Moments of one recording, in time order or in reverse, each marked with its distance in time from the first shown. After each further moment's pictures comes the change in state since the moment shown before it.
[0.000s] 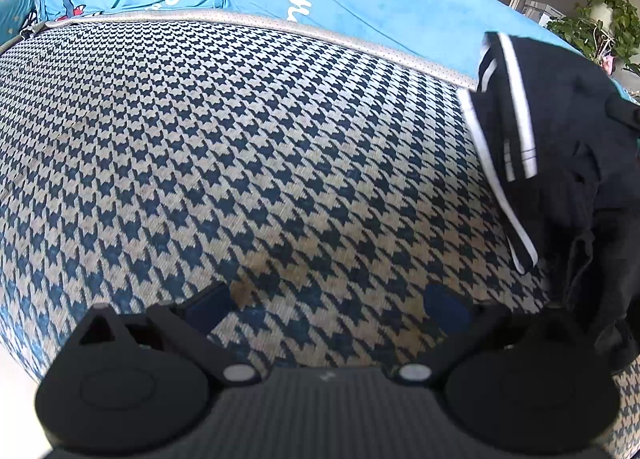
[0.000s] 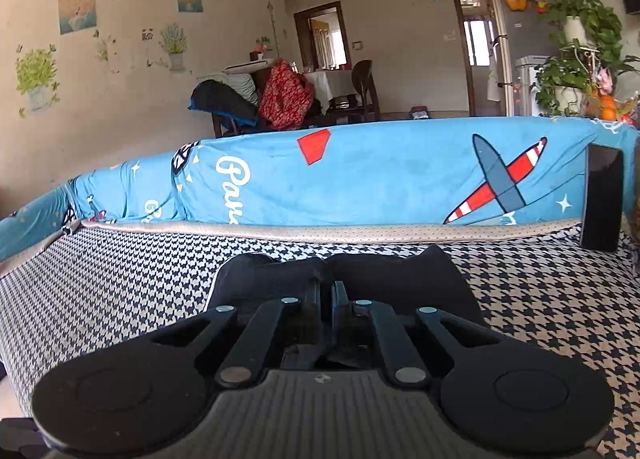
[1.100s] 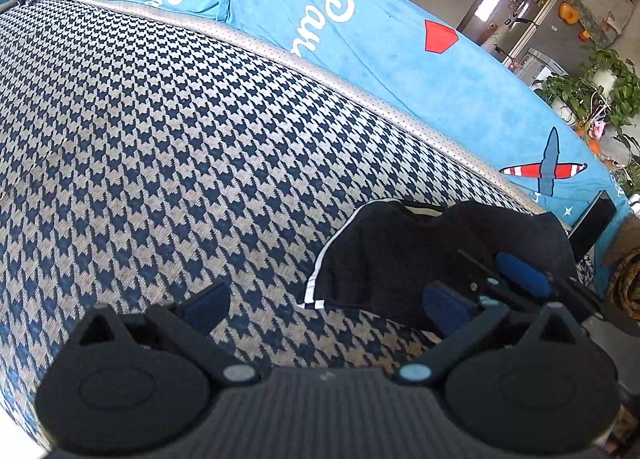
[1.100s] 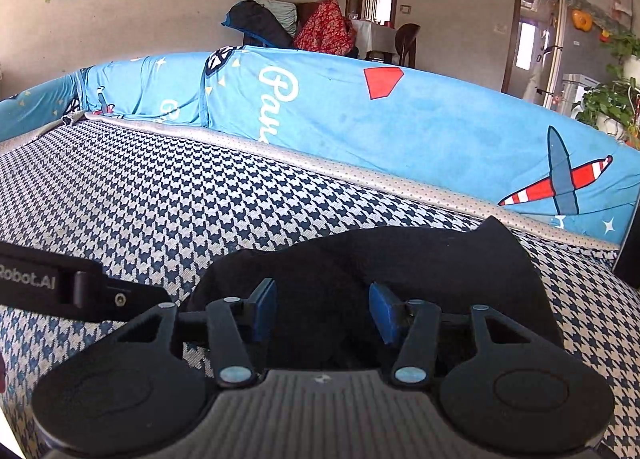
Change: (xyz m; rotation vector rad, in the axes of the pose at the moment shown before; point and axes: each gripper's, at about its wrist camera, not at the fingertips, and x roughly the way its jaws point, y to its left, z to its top) left arm 0.005 0.027 0.085 -0.182 -0.003 -0.133; right arm 0.082 0.081 -0.042 -0.287 0.187 -0.020
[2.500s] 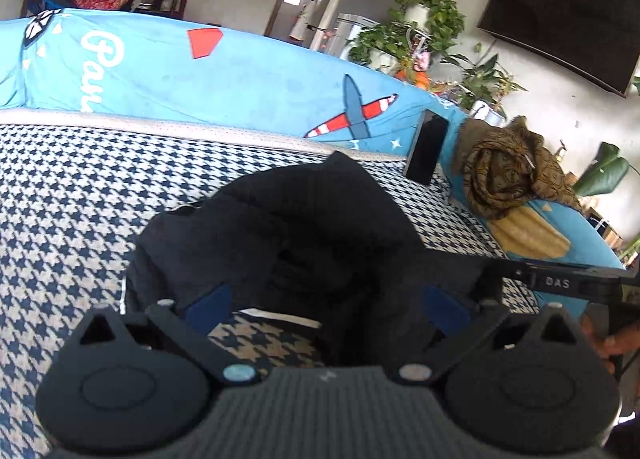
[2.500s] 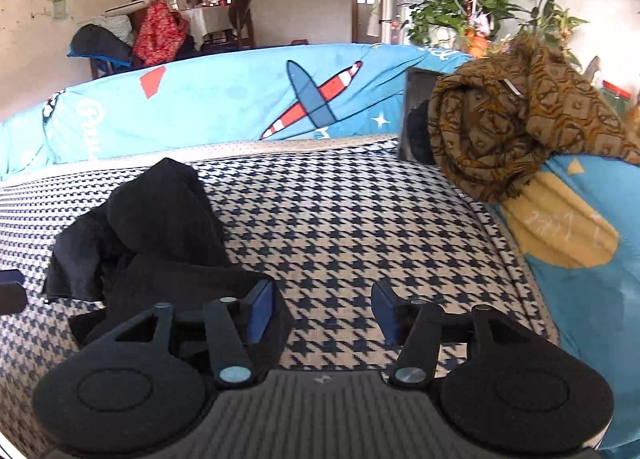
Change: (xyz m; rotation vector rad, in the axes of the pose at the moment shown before) left arm -0.033 -0.074 -0.035 0.401 -0.028 -0.353; right arm -0.147 -0.164 -0.055 0.341 0.110 -0.351
